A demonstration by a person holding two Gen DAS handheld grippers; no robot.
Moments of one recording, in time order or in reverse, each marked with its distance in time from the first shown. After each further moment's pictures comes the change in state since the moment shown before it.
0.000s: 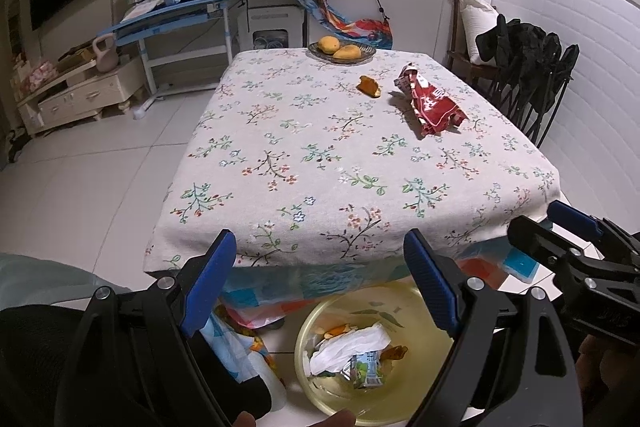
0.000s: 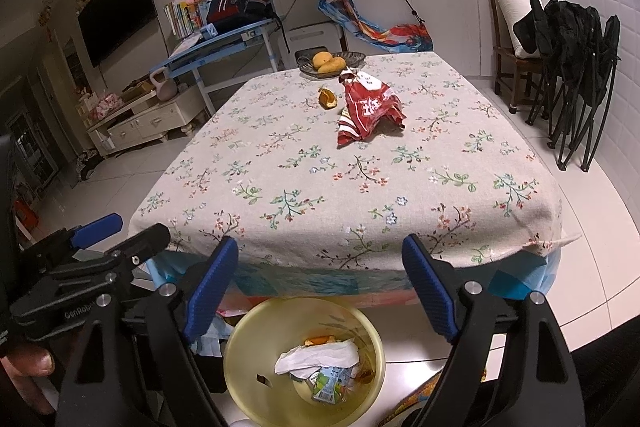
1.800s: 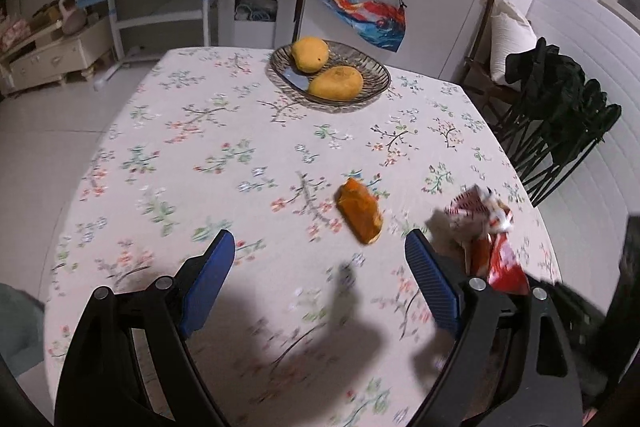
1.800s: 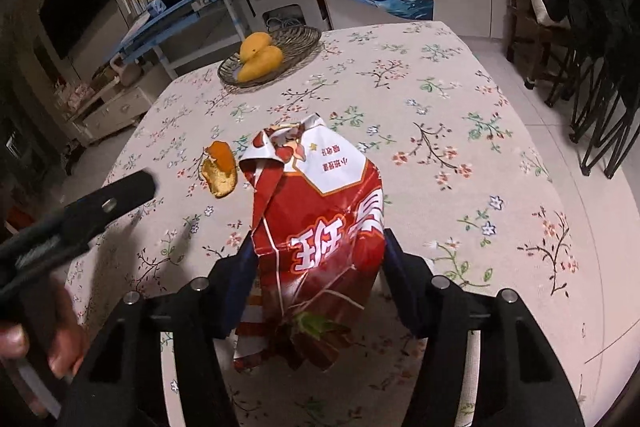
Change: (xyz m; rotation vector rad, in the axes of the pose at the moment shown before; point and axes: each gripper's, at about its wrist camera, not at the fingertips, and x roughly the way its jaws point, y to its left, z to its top) left arm 0.226 -0.038 0.188 -0.151 0.146 -0.070; right arm 0.152 -0.091 0.126 0.056 0.212 0.005
